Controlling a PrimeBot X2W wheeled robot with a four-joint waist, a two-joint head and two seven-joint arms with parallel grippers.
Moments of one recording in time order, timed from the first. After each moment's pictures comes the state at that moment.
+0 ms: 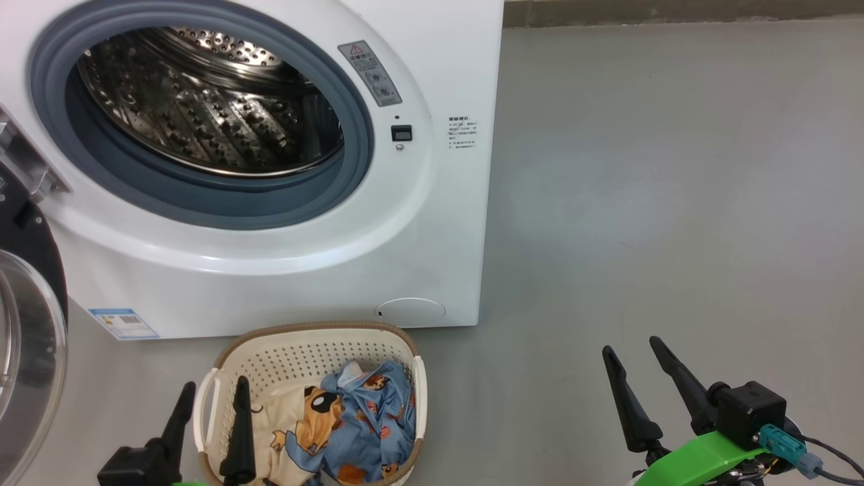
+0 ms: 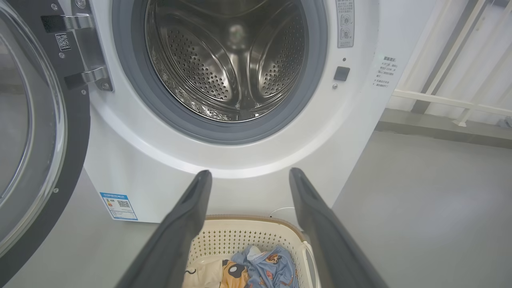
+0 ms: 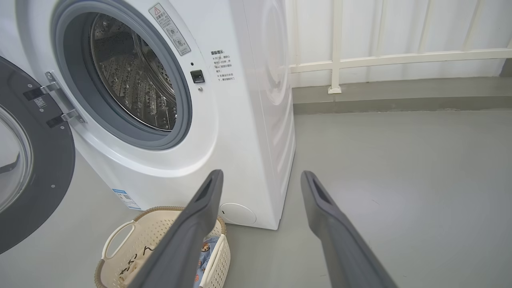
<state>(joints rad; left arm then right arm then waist) 0.02 0.04 -0.05 0.17 -0.27 -0.10 -0.26 0.00 -0.05 0.06 0.07 0.22 0.13 -0.12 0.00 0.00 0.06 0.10</state>
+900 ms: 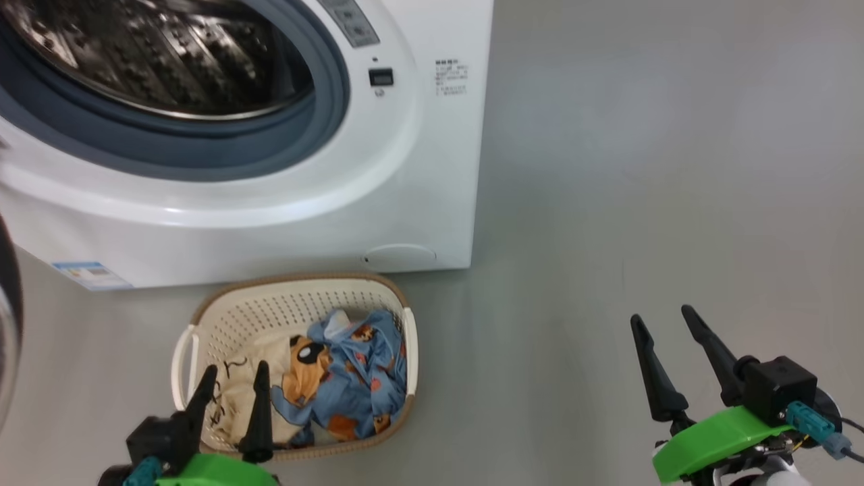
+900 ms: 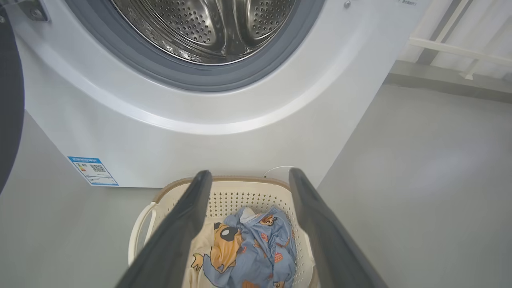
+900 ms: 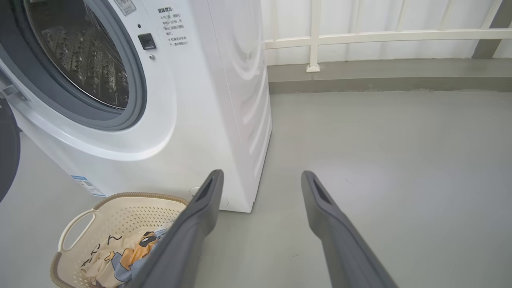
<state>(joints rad) -0.07 0.04 -0.09 0.28 -0.26 -0.10 -0.26 -0.03 -0.05 -0.01 0.02 0.16 0.13 -0.10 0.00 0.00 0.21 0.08</state>
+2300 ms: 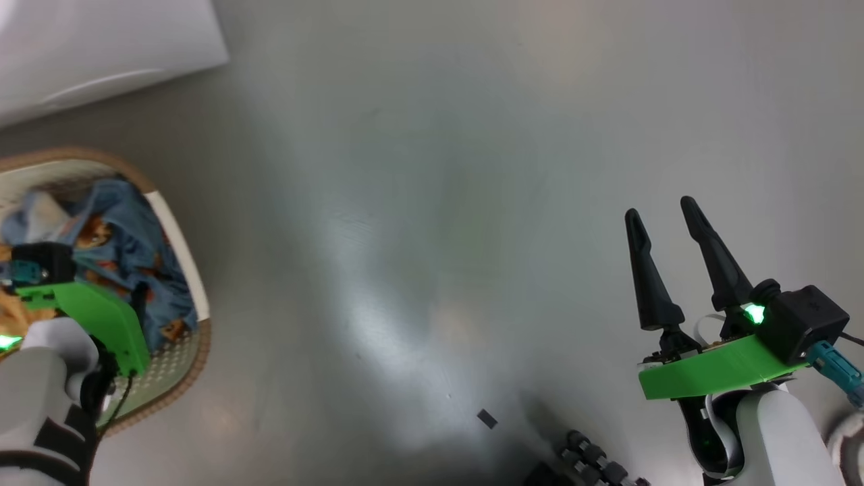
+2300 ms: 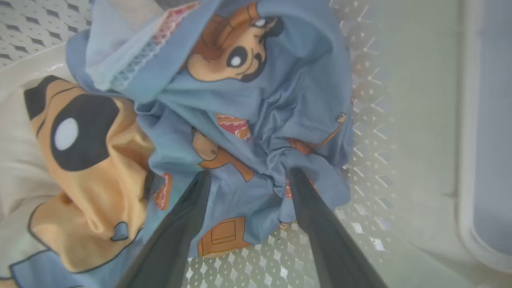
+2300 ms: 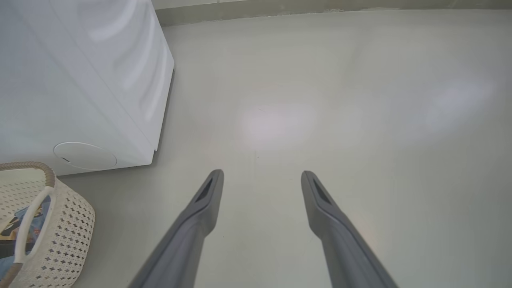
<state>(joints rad) -0.79 0.29 -0.30 1.14 -0.47 -0.13 0.05 -0.23 -0.05 0.03 0.00 0.21 0.13 -0.23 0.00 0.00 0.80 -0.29</state>
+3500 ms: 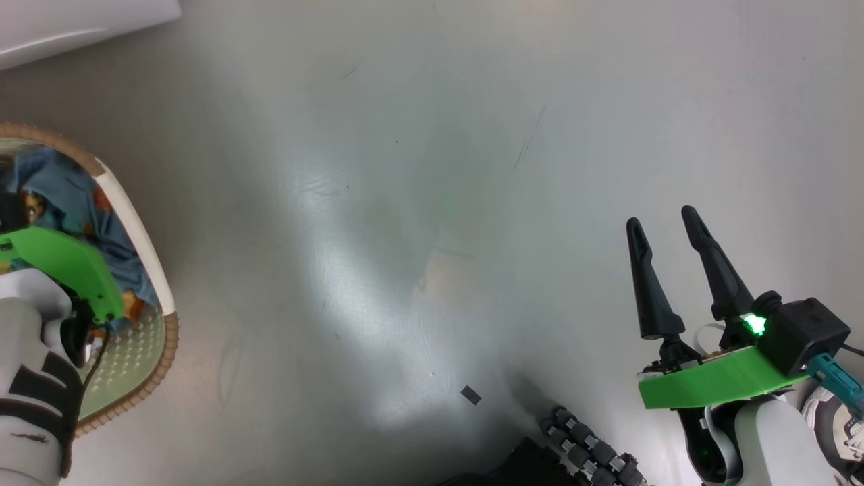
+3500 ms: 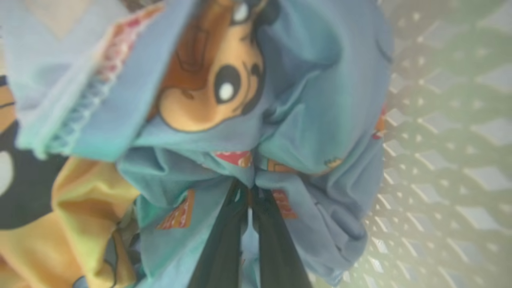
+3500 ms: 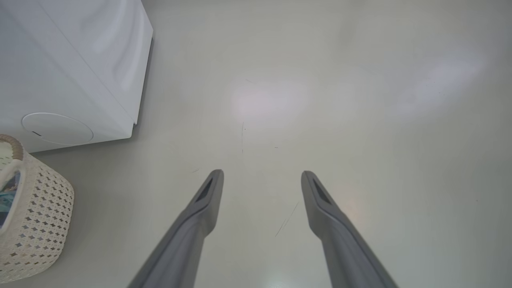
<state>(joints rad) -0.97 0.28 -0.30 1.29 -0.52 -0.01 0.06 -0.20 -0.04 0.03 -0.01 0.22 0.13 -0.25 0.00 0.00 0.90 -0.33</state>
